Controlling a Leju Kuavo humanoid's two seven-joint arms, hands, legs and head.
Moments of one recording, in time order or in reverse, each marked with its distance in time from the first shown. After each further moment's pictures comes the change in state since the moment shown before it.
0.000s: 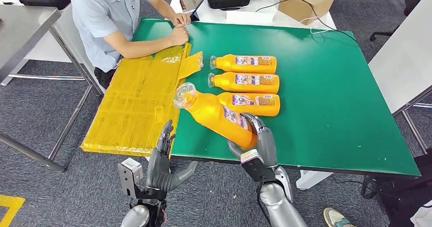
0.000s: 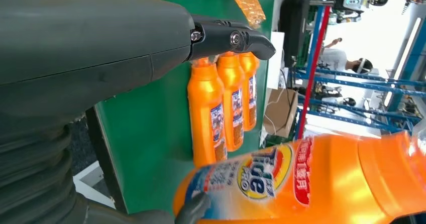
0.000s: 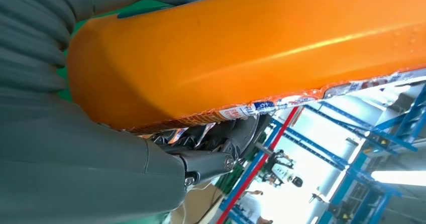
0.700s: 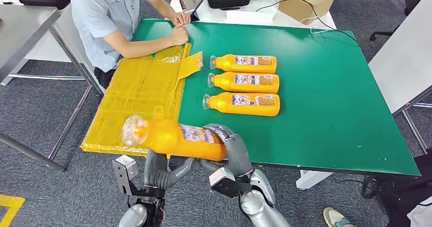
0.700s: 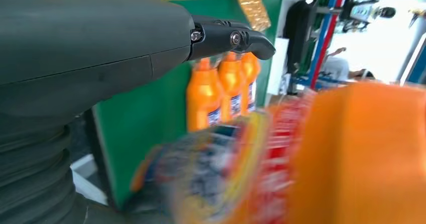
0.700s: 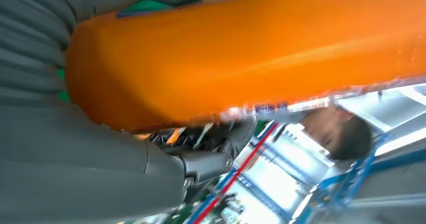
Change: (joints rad) left arm -0.004 0.010 -0.009 -0.035 0.100 0.029 0.025; right arm -0.002 0.031 0.195 0.014 0.096 0.035 -0.026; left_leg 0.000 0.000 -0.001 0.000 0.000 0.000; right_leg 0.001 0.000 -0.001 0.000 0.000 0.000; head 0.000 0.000
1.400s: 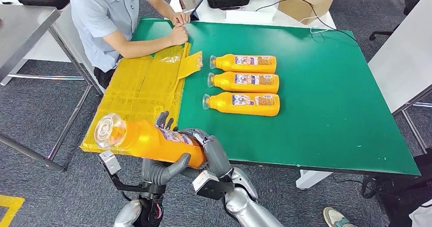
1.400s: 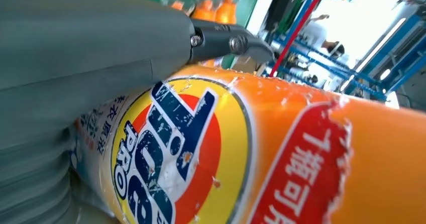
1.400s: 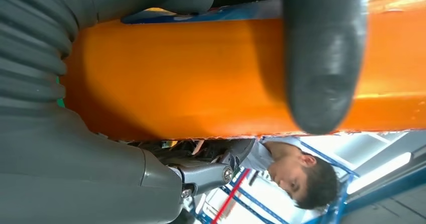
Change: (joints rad) left arm -0.007 0.004 -0.020 -0.080 0.277 -0.170 0.038; right arm -0.095 0.037 0.162 0.149 -0.136 0.098 -0.065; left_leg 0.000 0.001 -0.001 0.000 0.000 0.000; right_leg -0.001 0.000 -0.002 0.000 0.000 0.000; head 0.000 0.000
